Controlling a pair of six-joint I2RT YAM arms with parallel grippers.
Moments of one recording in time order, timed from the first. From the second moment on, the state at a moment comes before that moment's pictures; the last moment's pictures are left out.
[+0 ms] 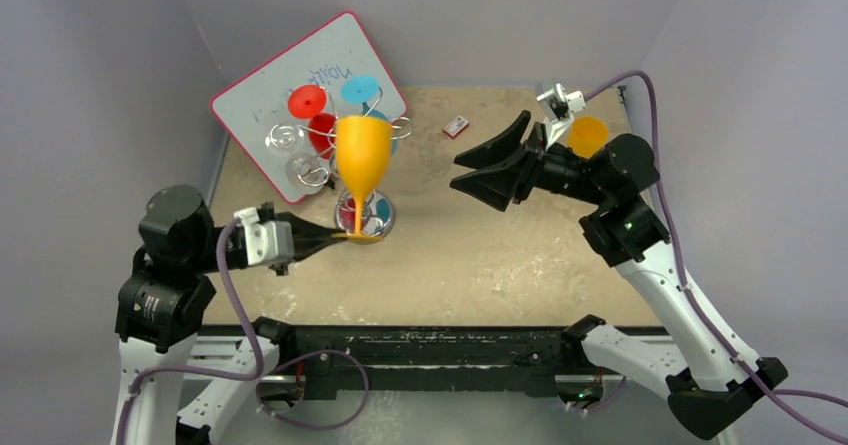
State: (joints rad) left arm -0.26 0.68 1.30 -0.93 1.13 0.61; right arm 0.53 0.97 1.18 0.07 -0.78 0.60
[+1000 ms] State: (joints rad) left arm -0.25 0.68 1.72 -0.85 -0.02 -0.74; right arm 0.53 1.01 1.20 -0.10 -0.69 0.50
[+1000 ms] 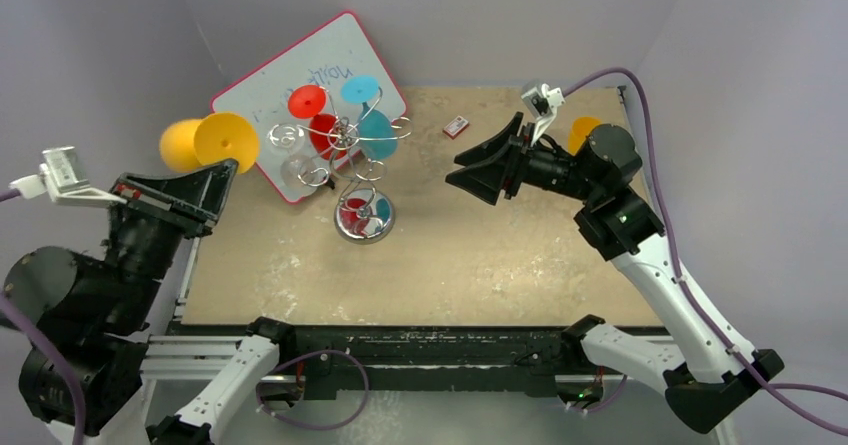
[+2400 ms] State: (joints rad) left arm -0.25 0.75 1.35 -0.93 0.24 -1.22; right arm 0.53 0.91 1.19 -0.17 -0.69 0.42
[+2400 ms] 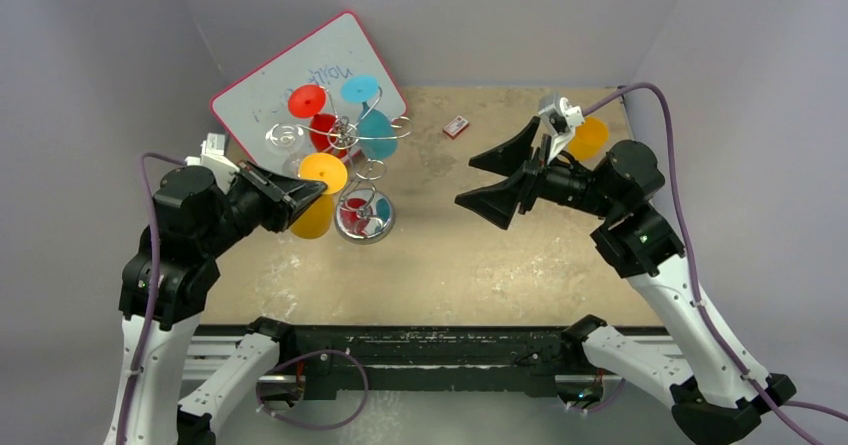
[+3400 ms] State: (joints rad) left arm -0.25 0.85 1.28 -0.80 0.22 -1.17; right arm 0.53 0.89 1.19 -0.20 -0.67 0.40
